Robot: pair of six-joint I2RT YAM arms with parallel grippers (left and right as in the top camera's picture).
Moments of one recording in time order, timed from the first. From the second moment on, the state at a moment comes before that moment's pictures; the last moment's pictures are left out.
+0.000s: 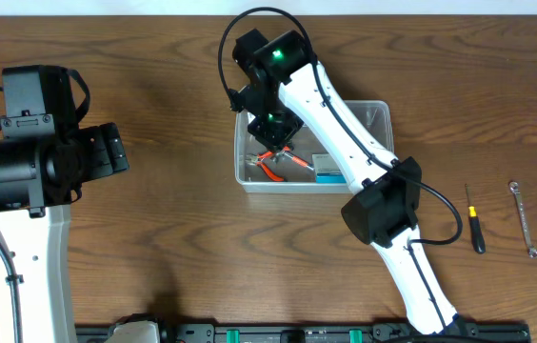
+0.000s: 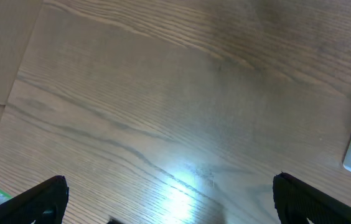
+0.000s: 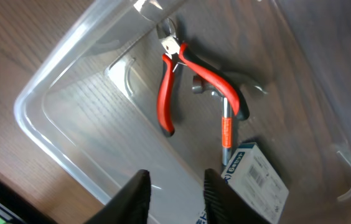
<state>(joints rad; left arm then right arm) 0.09 1.31 1.65 -1.43 -0.27 -0.15 0.63 2.47 2.57 -1.69 -0.11 -0.26</state>
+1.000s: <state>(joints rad) 0.09 1.31 1.65 -1.43 -0.27 -0.15 0.44 1.67 2.33 -1.69 -0.02 0.07</state>
